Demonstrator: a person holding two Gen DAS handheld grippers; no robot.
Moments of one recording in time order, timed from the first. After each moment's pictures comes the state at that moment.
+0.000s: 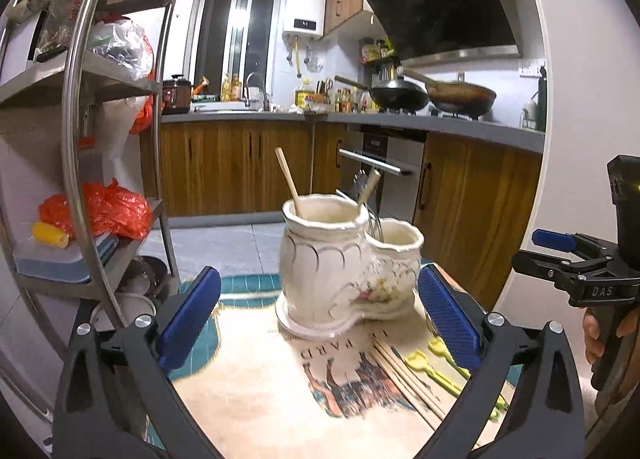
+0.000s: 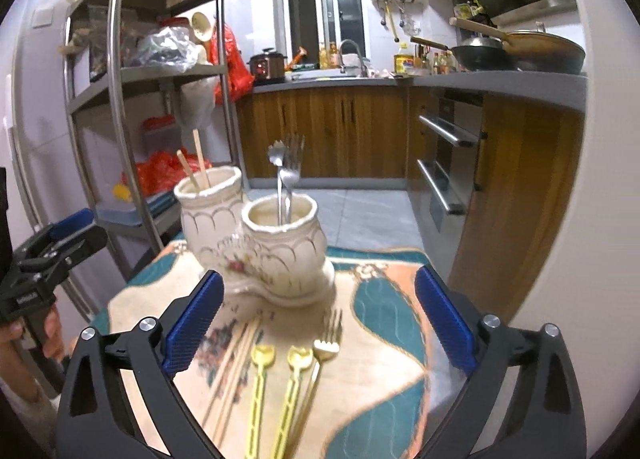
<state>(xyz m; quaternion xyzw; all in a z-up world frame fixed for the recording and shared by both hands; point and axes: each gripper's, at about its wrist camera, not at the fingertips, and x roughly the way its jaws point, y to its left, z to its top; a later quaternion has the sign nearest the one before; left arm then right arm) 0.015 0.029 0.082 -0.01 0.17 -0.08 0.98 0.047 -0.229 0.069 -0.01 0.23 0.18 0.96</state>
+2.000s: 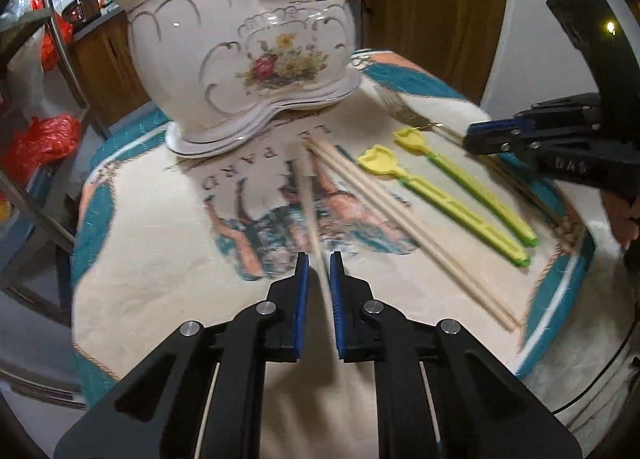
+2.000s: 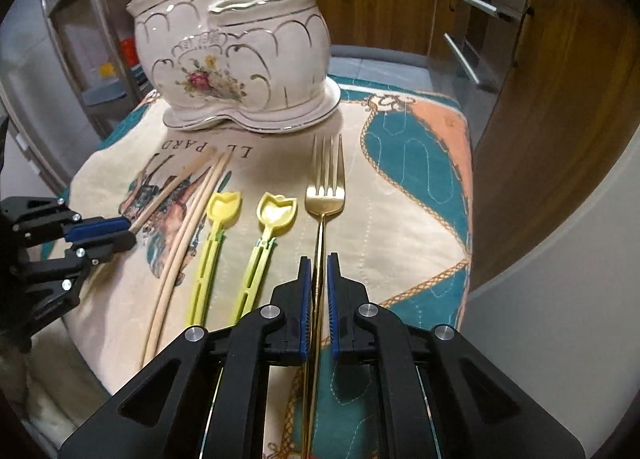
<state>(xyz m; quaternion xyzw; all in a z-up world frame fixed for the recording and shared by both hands) 0.043 -0.033 -0.022 0.13 0.44 -0.14 0.88 0.087 -0.219 -0.031 -0.06 0.46 0.20 0.86</state>
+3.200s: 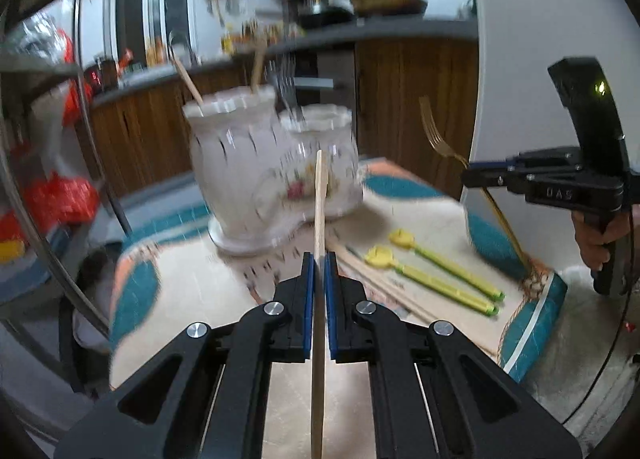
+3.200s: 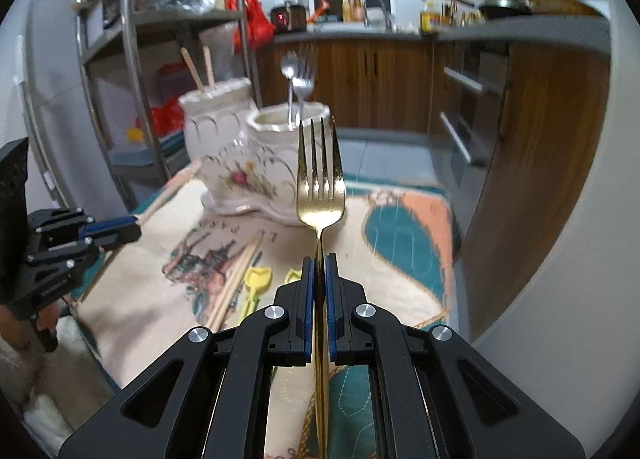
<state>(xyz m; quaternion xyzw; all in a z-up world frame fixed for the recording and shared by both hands) -0.001 0.002 0.027 0.09 0.25 -0.18 0.95 0.042 -0.237 0.019 -0.03 0.29 0.22 0.93</state>
